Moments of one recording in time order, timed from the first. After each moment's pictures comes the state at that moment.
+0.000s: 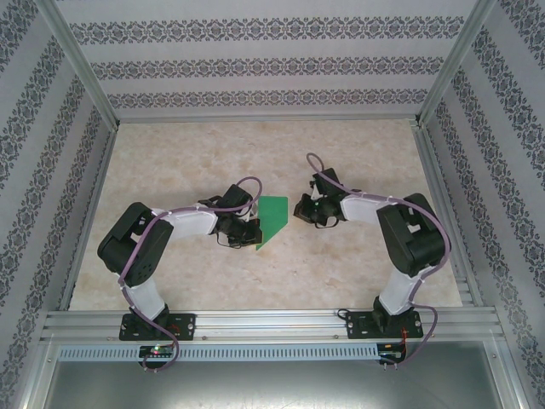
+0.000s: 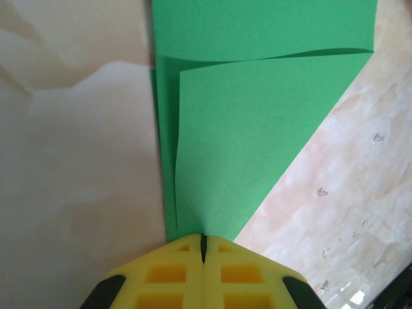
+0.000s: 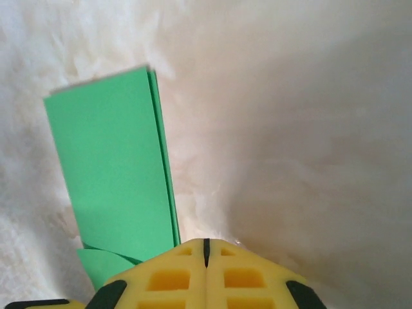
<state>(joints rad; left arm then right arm) -0.57 1.75 0.91 -0.32 0.44 -0.68 0.40 1.75 0.89 -0.15 -0.40 0.78</state>
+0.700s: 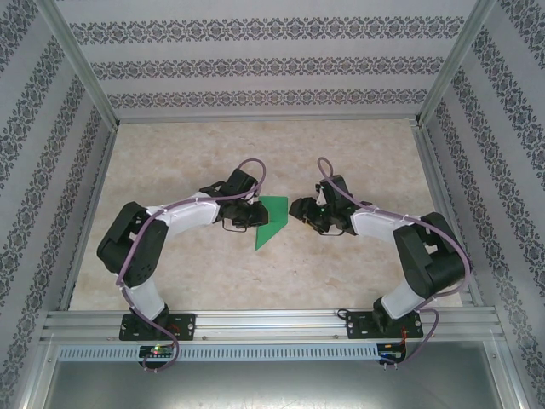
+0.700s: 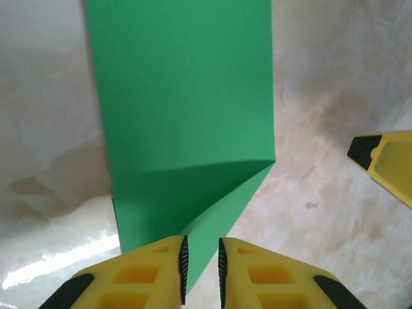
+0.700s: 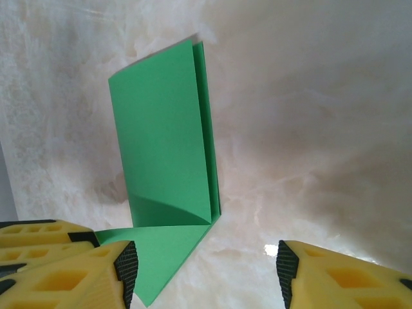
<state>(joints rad) -0.57 1.75 1.07 -0.37 0.31 -0.65 0.42 1.59 0.74 -0.03 -0.43 0.89</state>
